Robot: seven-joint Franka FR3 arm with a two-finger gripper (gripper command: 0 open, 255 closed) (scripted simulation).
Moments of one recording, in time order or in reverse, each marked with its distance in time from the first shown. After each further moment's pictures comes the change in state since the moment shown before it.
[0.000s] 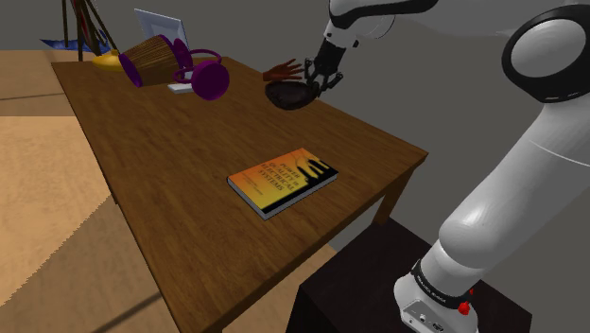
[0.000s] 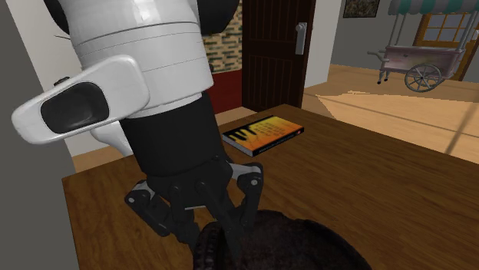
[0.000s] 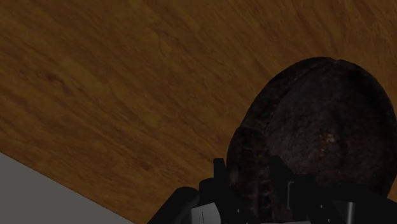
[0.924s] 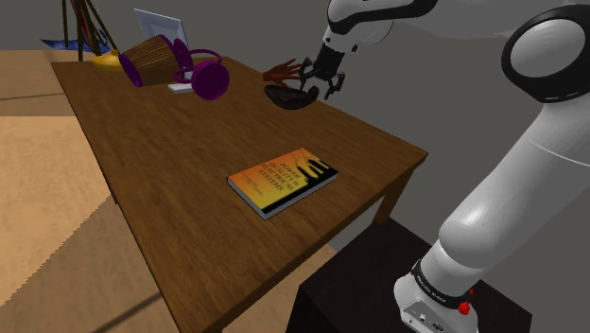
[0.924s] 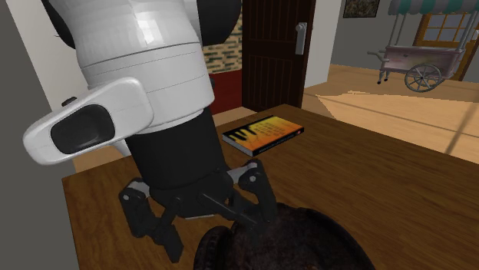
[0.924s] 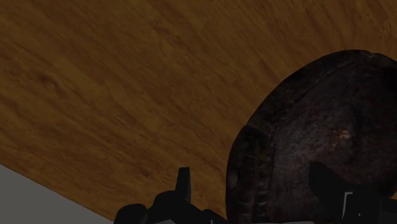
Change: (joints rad) arm 0.000 0.002 0.000 -0.031 0.002 0.033 -0.005
